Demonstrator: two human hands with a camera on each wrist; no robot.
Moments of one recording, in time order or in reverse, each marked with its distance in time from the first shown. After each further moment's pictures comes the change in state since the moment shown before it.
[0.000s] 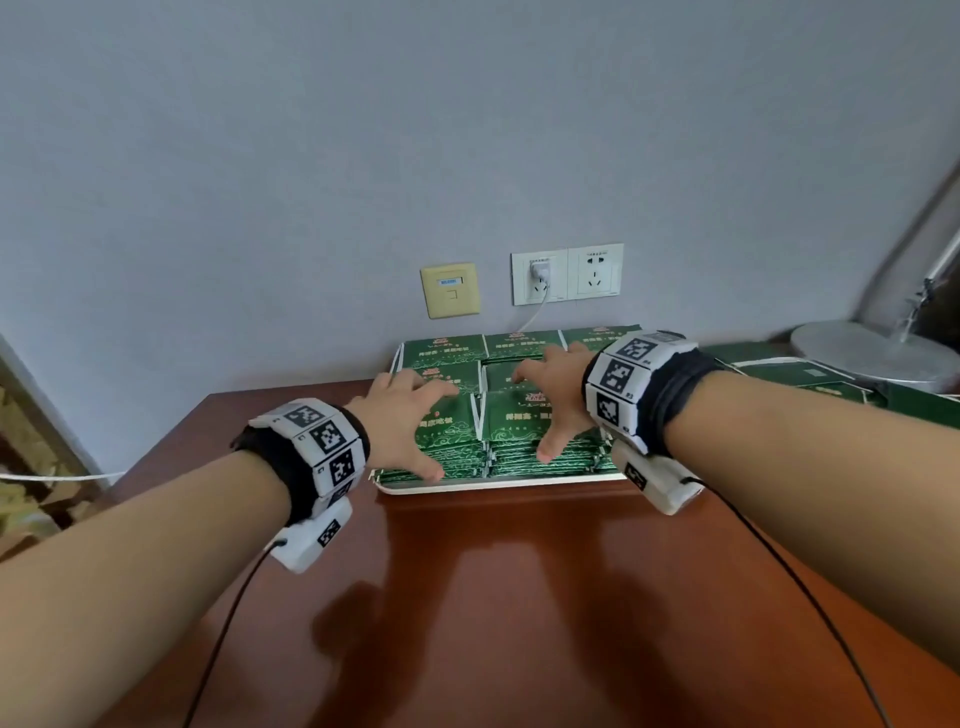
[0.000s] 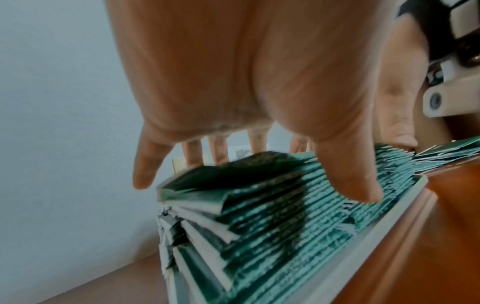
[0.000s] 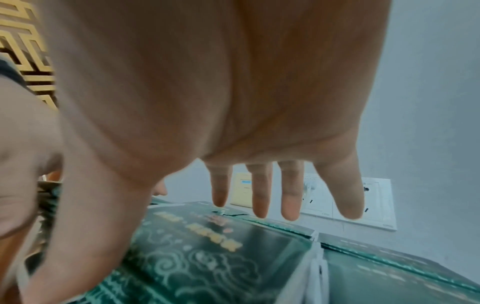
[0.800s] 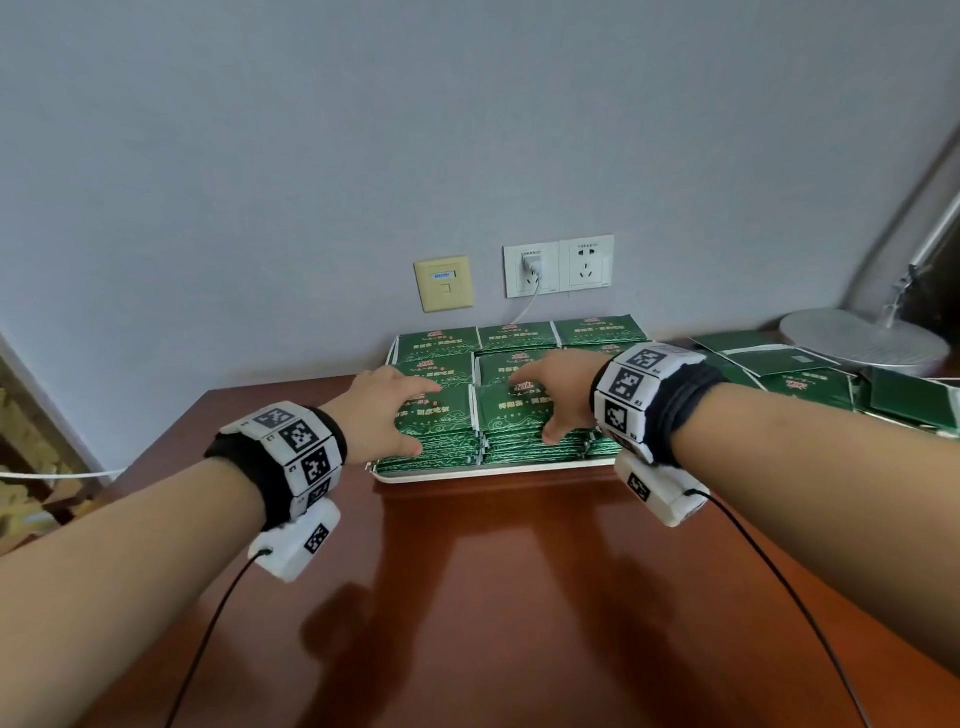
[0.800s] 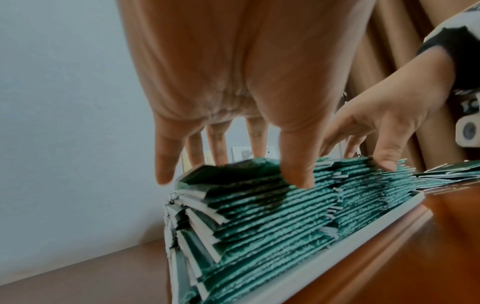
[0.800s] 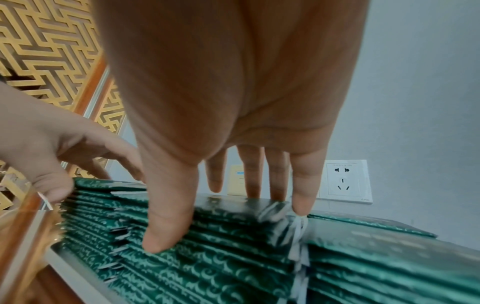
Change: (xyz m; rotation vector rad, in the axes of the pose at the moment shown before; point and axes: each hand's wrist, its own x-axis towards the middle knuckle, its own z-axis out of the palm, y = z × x) left_hand -0.013 -0.012 0.003 -0.153 0.085 0.022; right_hand -0.008 0.009 0.016 0.098 0.082 -0.100
